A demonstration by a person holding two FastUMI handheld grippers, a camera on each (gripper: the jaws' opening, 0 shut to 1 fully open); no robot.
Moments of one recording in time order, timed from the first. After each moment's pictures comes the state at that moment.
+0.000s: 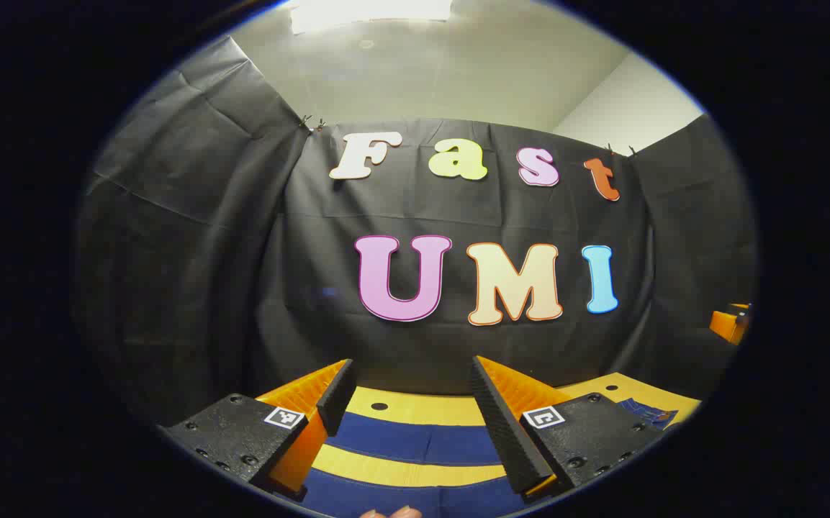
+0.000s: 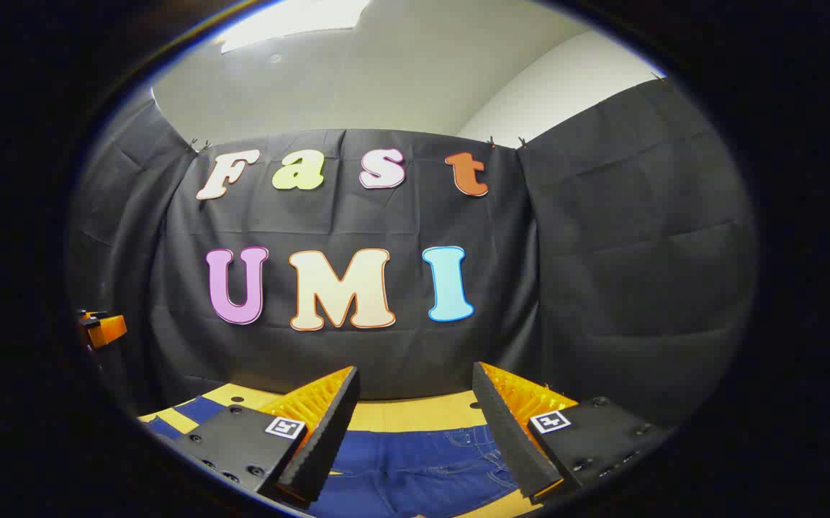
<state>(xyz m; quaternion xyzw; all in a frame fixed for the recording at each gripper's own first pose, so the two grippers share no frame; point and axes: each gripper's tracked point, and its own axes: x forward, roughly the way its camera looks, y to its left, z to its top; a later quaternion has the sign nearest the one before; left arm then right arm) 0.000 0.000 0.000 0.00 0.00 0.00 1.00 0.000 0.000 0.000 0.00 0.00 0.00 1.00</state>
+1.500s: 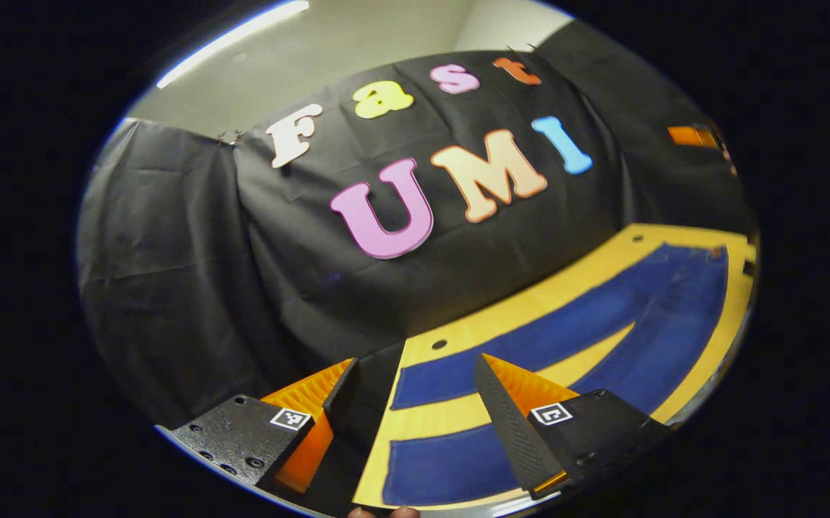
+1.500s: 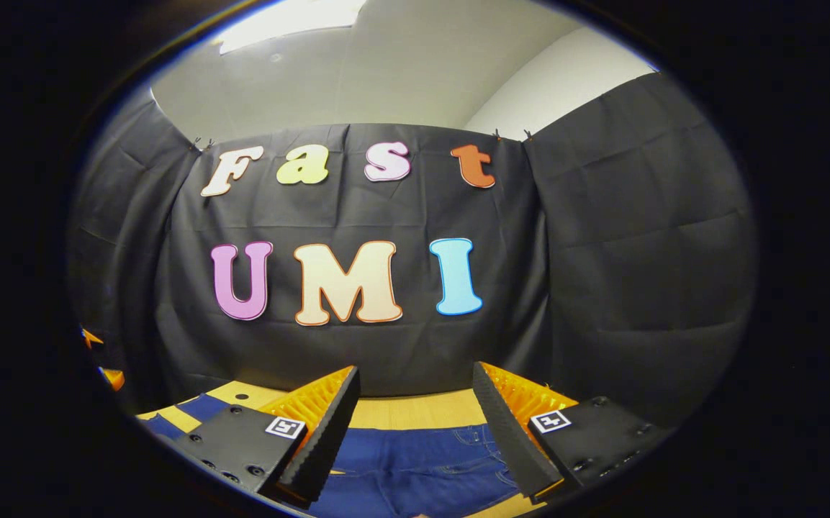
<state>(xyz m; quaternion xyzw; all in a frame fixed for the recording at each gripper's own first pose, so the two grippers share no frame) -0.050 0.090 -0.126 0.29 0.15 -0.03 0.94 0.011 -0.002 -0.020 0.00 0.01 0.01 1.00</state>
